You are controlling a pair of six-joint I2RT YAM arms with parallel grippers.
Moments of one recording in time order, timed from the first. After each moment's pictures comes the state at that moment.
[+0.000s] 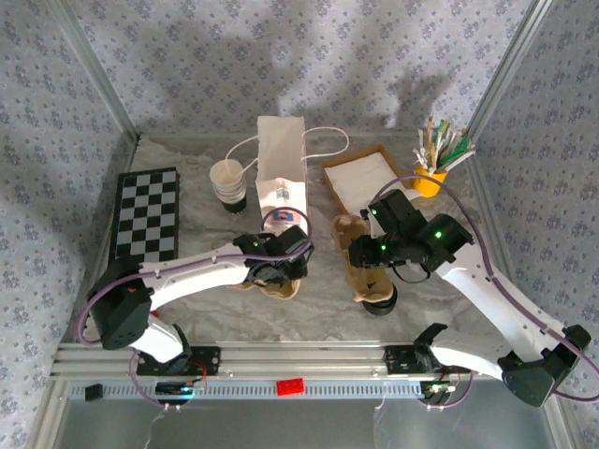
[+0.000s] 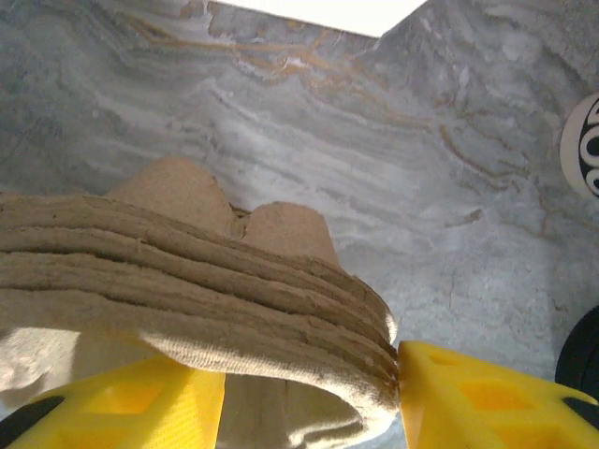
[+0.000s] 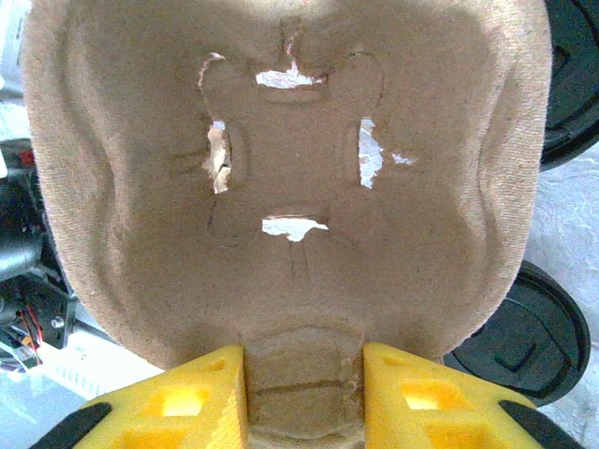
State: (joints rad) left arm -1.03 1.51 1.05 -0.68 -0.18 -1.14; right arm 0.67 1.09 1.19 -1.15 -0.15 0.52
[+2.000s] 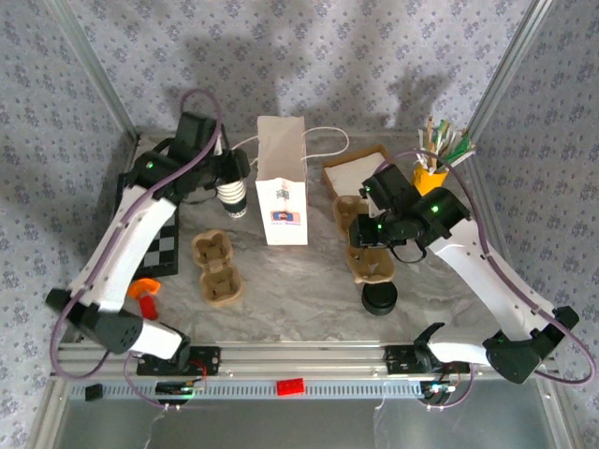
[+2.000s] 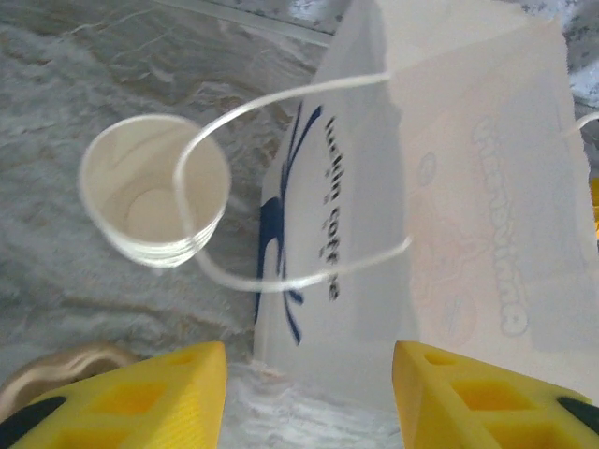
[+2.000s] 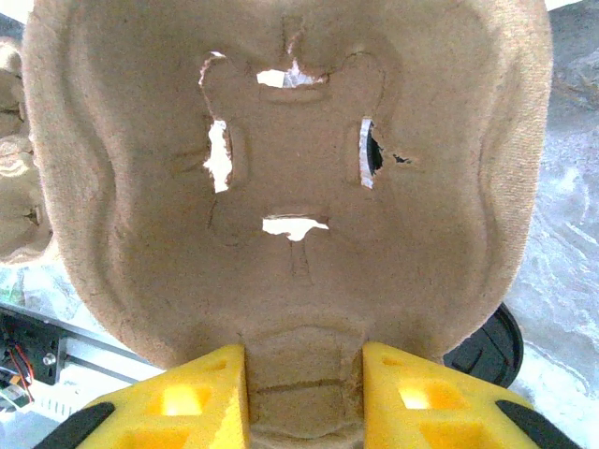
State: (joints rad) left arm -0.49 1.47 1.77 -1.06 -0.08 -0.57; right arm 0.66 1.25 1.47 -1.30 -0.05 0.52
